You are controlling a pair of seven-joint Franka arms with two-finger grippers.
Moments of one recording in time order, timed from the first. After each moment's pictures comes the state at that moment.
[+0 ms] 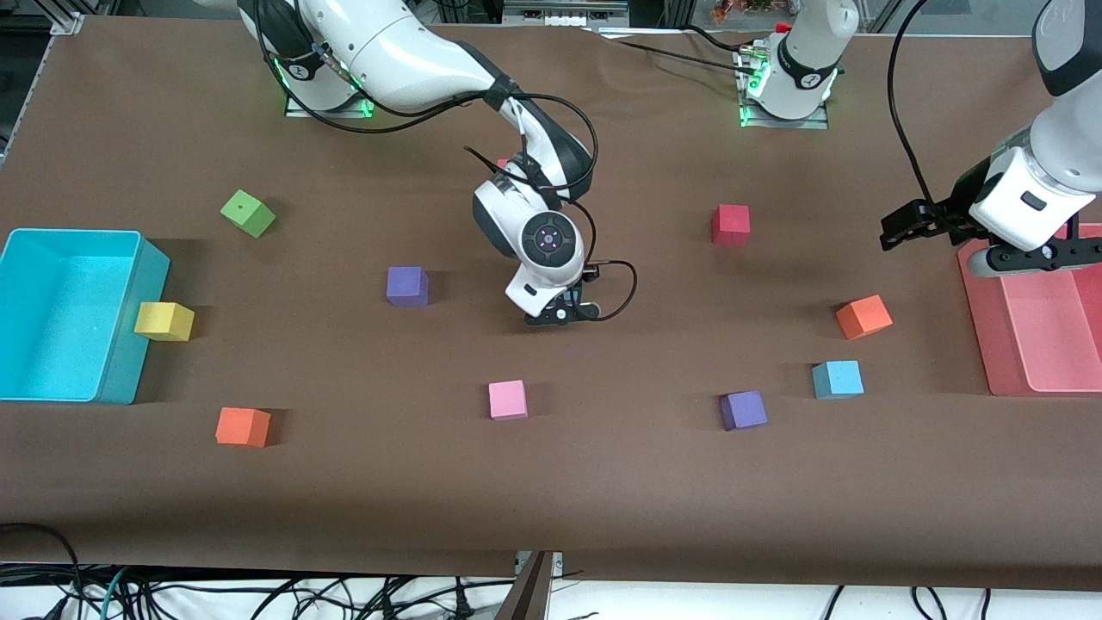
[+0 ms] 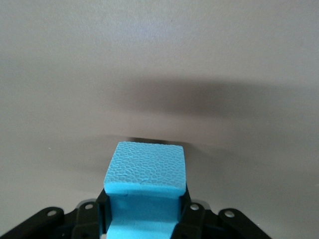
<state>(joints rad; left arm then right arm) -0.03 0.04 -0.03 -1.67 -0.03 1.65 -0.18 0.76 0.94 0.04 -1.14 0.15 1.95 0.61</state>
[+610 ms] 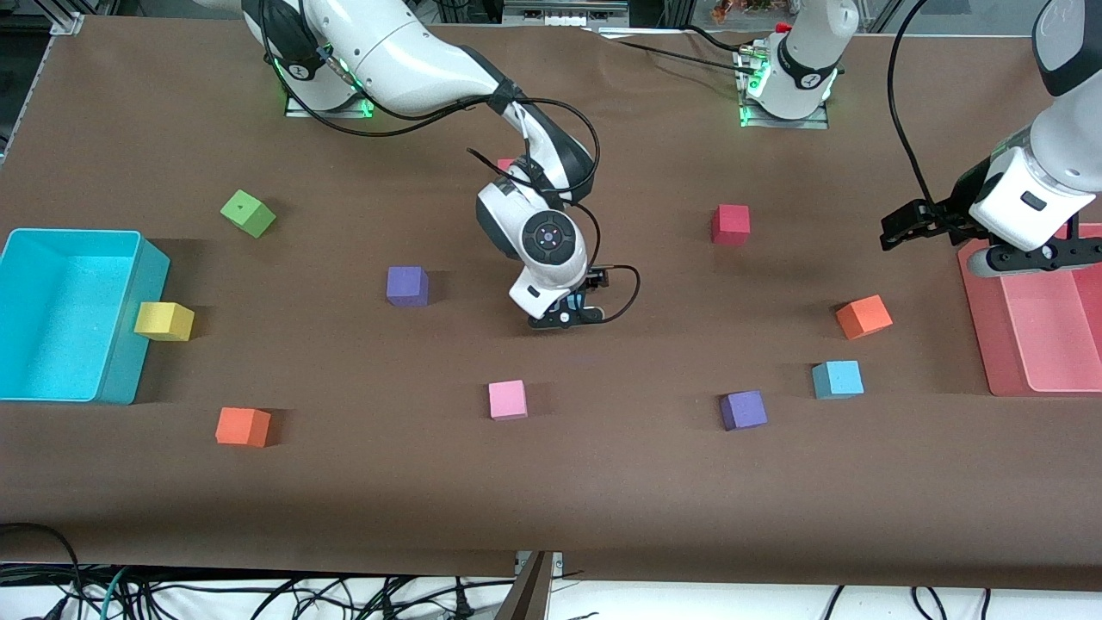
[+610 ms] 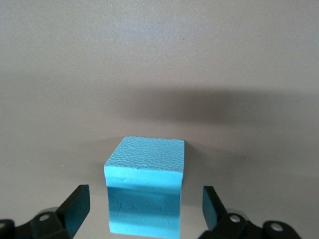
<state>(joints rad) -0.03 0.04 -0.03 -1.67 -0.03 1.65 -0.18 0.76 0.95 0.04 -1.14 0.15 2.03 0.63</state>
